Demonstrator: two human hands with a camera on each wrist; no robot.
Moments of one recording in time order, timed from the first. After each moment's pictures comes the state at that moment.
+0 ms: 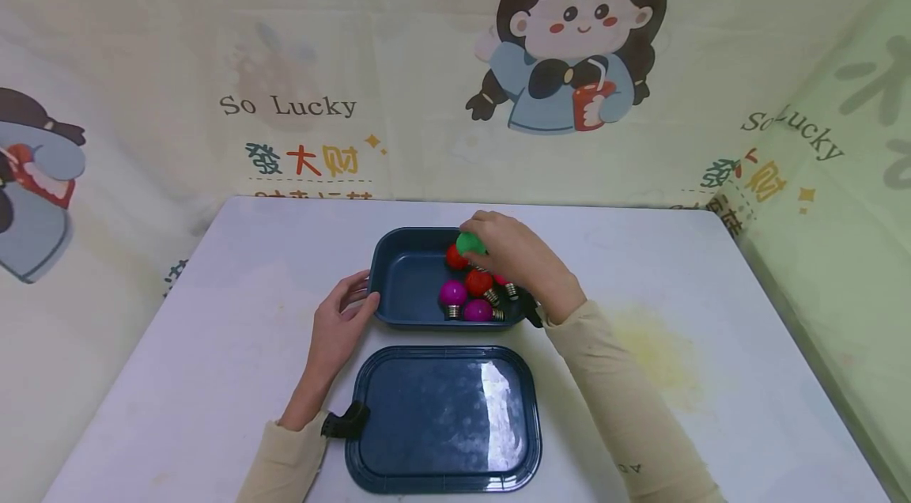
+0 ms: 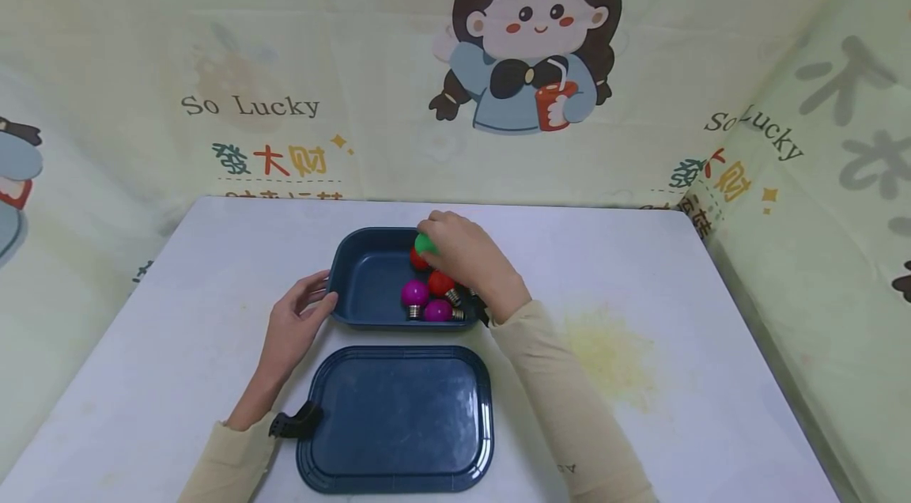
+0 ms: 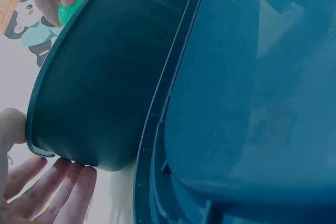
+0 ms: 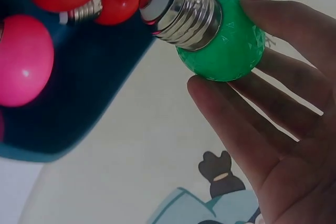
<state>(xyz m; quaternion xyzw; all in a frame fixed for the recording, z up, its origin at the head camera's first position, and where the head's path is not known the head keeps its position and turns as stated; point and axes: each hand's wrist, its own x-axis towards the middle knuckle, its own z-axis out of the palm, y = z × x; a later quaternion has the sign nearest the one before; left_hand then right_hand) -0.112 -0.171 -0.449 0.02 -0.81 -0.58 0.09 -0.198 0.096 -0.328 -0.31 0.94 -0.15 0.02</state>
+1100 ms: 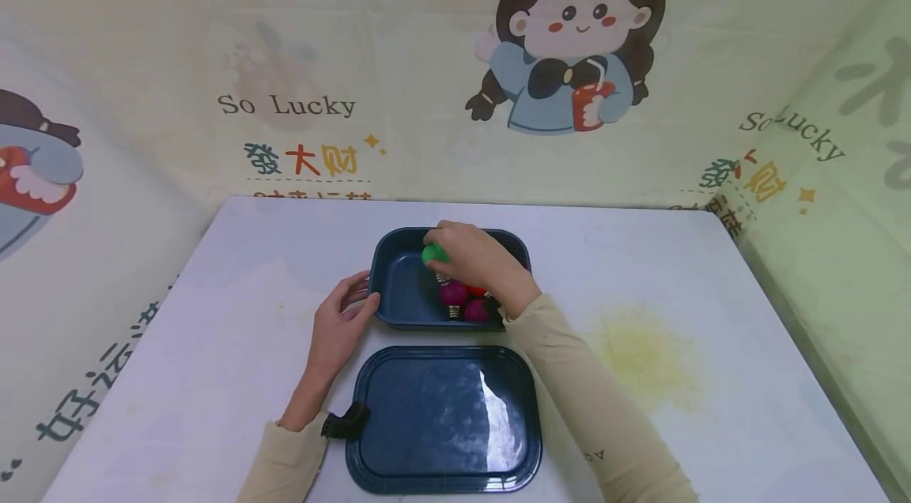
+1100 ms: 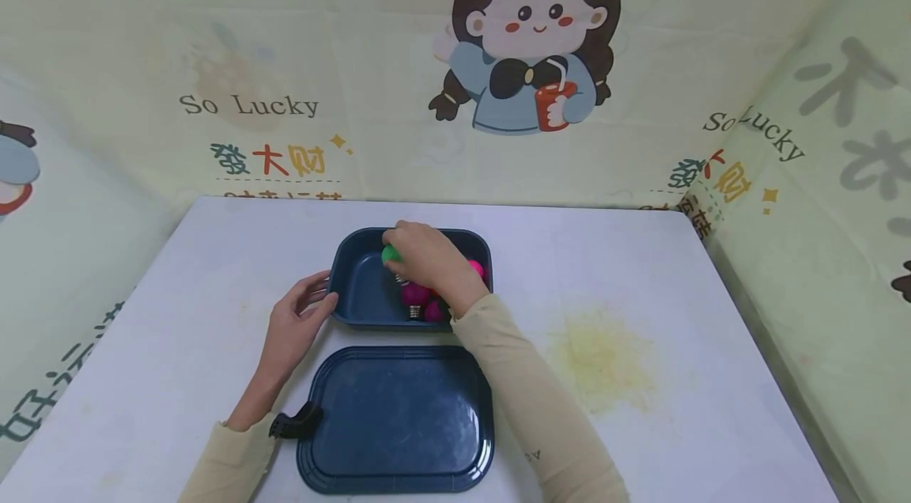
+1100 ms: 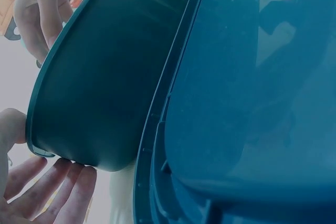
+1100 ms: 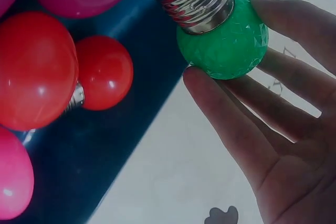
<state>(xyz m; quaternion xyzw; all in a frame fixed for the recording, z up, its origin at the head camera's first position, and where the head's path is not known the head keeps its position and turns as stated) -0.112 -0.170 -0.452 0.02 -0.82 -0.57 0.09 -0.207 0.053 -0.348 -0.35 0.92 -0.15 0.06</state>
